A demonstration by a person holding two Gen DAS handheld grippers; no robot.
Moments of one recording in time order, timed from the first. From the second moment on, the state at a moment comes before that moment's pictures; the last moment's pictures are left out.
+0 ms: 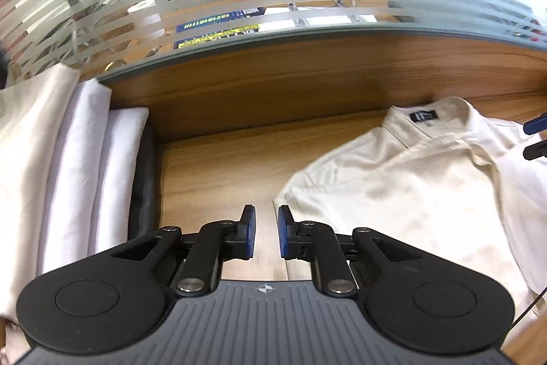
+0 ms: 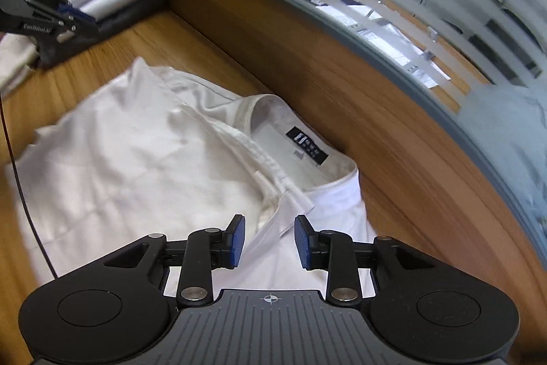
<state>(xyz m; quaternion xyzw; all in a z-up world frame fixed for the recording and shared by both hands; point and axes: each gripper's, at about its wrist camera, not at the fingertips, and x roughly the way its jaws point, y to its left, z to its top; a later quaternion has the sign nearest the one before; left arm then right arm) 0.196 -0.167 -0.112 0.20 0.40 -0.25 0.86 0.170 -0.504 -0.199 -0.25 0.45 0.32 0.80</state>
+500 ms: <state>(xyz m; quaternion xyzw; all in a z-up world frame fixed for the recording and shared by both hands) 0.107 -0.135 -0.107 0.20 0.41 -0.28 0.84 0.020 -0.526 -0.209 -0.26 0.46 0.35 0.78</state>
